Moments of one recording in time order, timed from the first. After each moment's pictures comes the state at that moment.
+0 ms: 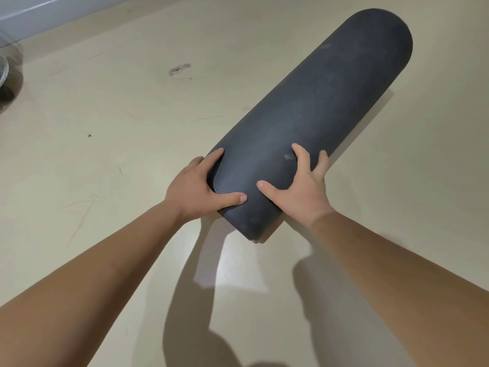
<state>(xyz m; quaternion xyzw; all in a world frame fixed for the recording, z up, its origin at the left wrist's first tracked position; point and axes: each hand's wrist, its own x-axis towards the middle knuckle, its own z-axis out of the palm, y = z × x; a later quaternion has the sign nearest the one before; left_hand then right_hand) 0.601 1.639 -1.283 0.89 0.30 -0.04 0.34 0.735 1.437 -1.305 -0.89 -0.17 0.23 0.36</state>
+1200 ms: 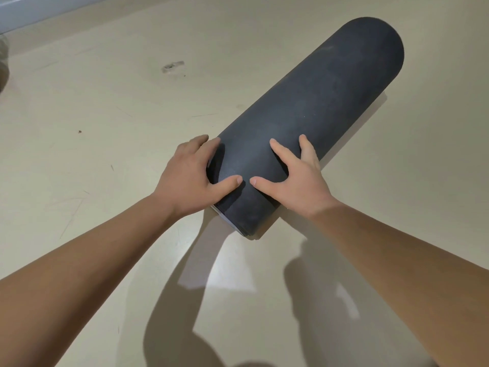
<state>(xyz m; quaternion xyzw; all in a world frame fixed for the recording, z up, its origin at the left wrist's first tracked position) 0.604 1.642 -1.271 0.95 0.21 0.04 0.23 0.739 1.434 -1.272 -0.89 -0.26 0.22 0.31</state>
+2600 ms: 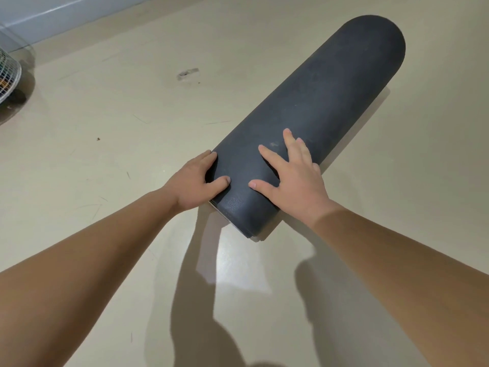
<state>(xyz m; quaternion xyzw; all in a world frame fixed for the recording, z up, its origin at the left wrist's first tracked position) 0.610 1.686 -1.280 0.90 0.23 -0.08 0.37 0.746 1.474 -1.273 -0.89 -0.38 0.15 0.17</state>
